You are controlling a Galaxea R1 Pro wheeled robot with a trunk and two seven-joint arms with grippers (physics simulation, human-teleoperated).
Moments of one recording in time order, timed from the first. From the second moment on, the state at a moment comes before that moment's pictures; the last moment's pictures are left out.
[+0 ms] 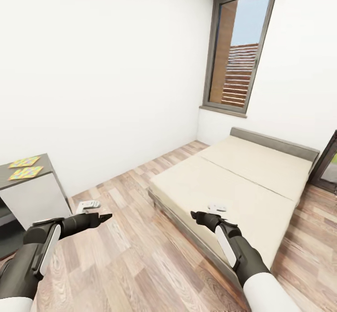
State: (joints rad) left arm -0.45 0.18 0.22 -1.28 0.03 0.82 -0.58; right arm -0.58 0.07 0.07 -0.88 -0.27 0.42 -0.01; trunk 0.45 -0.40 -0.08
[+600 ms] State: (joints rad) left arm -0.45 0.18 0.22 -1.28 0.03 0.82 -0.58; right arm -0.58 0.07 0.07 -0.88 -0.26 0.42 -0.02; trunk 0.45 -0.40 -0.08
